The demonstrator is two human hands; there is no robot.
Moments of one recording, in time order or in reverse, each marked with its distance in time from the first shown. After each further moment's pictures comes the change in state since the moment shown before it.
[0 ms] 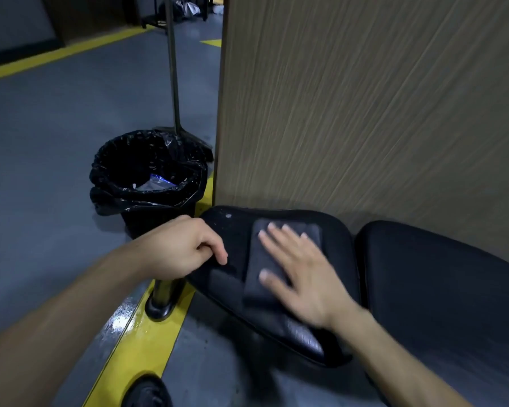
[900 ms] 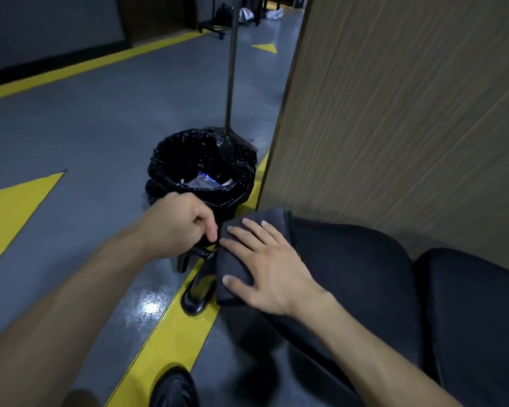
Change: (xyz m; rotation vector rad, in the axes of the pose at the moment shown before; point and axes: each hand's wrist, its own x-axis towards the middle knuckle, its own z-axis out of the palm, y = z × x) left_hand -0.043 -0.055 -0.037 -0.040 0.295 -0.279; right_hand 0.096 -0.092 0.036 -0.058 -0.043 -0.356
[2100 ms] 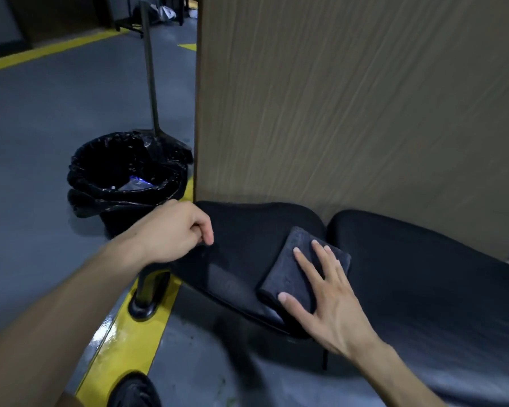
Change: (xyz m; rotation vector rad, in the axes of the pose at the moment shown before) left_hand 0.006 0.090 0.046 -0.006 -0.165 0.152; right_hand -0.221 0.026 -0.029 0.123 0.186 0.679
